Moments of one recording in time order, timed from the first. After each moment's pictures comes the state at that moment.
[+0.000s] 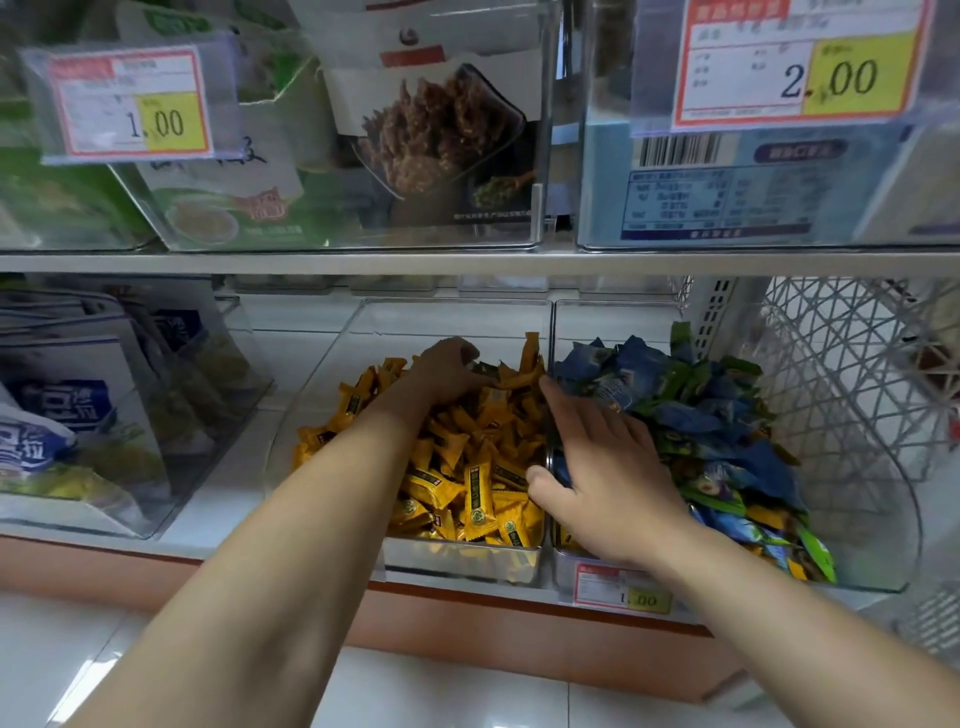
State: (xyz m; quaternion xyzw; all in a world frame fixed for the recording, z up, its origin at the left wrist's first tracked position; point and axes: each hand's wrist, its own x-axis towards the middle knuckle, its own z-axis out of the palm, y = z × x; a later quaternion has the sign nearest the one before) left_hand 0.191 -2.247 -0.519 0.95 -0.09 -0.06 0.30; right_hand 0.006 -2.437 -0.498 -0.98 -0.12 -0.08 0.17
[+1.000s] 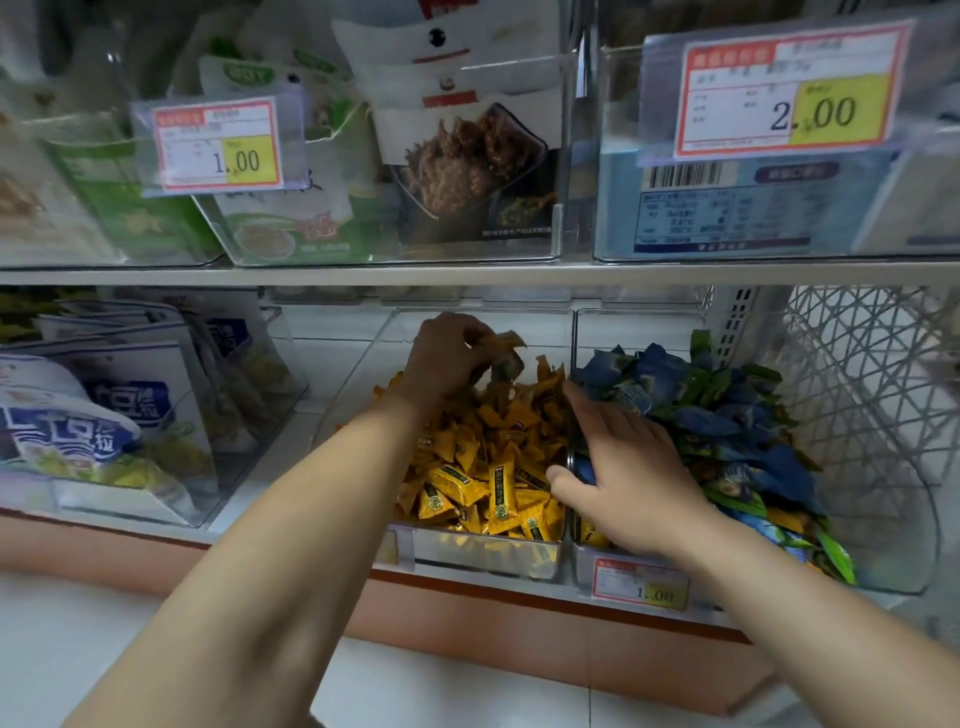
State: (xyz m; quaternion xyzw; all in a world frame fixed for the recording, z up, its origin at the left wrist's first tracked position) left_hand 0.170 -2.231 -0.478 0.93 -0.12 0.11 0.32; right_hand 0.008 -2.441 -0.494 -0.97 -0.12 -0.04 0.19
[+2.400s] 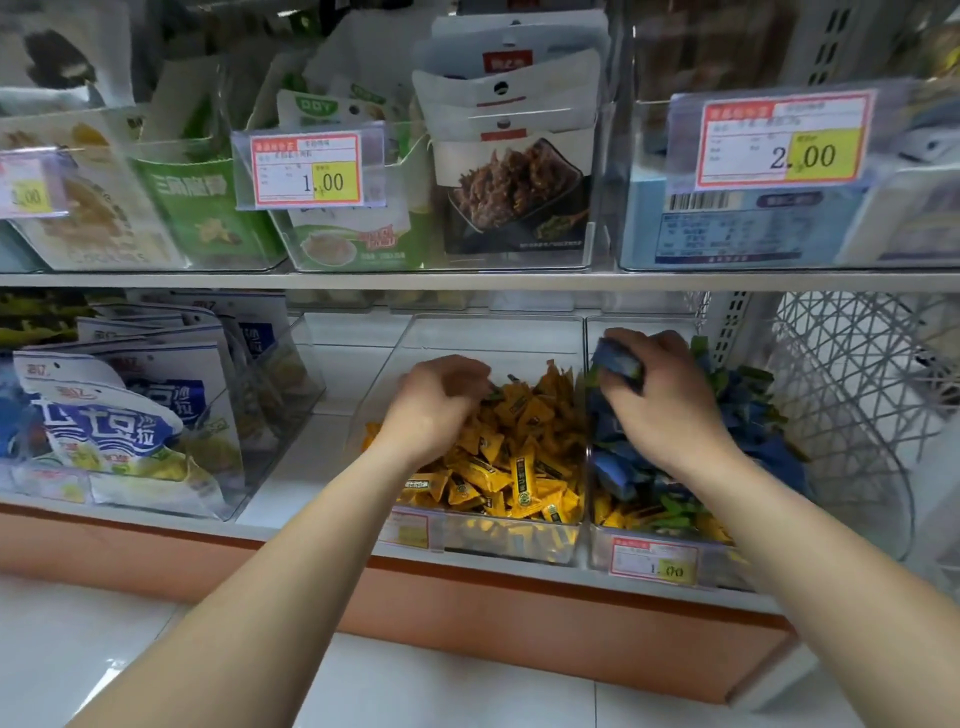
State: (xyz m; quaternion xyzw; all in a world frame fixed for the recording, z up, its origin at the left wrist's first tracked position) left_hand 0.052 -2.199 -0.455 0.87 -0.10 0.08 0.47; right_hand 0.025 -2.442 -0.451 -0.90 -0.02 -0.20 0.38
